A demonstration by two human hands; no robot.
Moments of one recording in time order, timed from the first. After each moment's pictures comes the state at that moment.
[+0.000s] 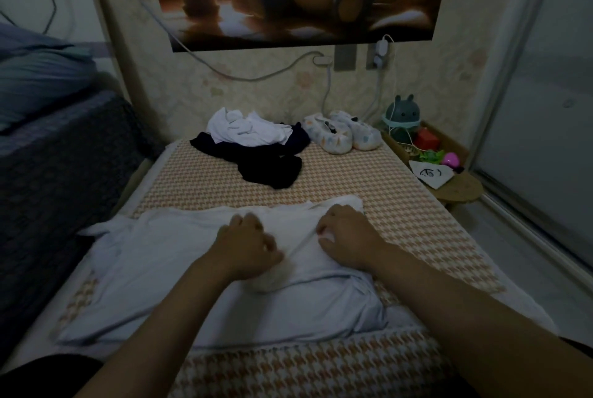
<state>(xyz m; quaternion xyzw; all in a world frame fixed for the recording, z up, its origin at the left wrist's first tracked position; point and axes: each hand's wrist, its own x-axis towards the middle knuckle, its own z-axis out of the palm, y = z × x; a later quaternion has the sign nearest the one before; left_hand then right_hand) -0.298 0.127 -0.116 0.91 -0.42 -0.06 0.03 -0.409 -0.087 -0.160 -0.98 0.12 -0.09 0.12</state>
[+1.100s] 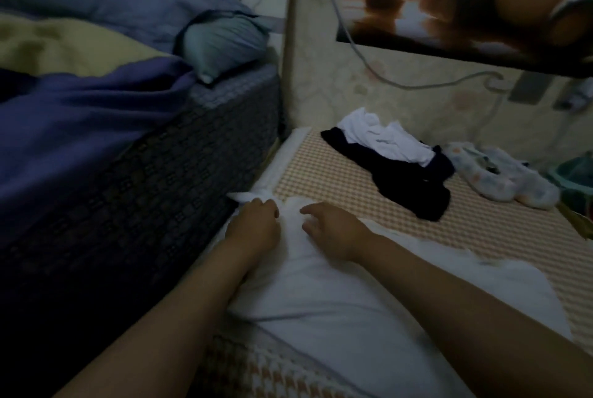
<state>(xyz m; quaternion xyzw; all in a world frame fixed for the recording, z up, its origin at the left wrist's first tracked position) -0.121 0.306 -0.141 0.97 -0.15 -0.07 0.18 -0.178 0.134 -0.136 -0.98 -0.03 0.00 0.18</state>
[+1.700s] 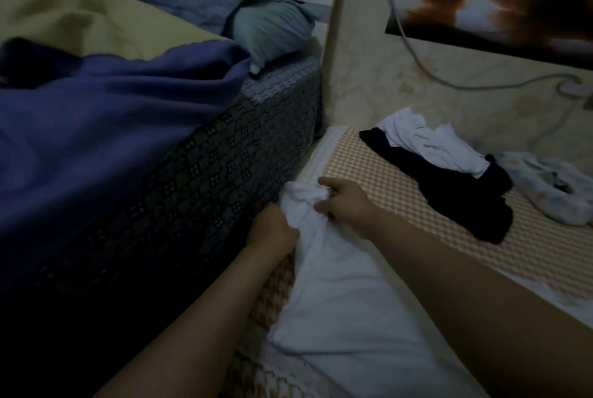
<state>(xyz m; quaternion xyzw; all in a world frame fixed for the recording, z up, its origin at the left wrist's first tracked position) -0.088 0.339 -0.159 0.92 -0.02 -0.10 0.39 -0.069 0.173 -0.147 -0.85 0.09 -0.02 0.53</state>
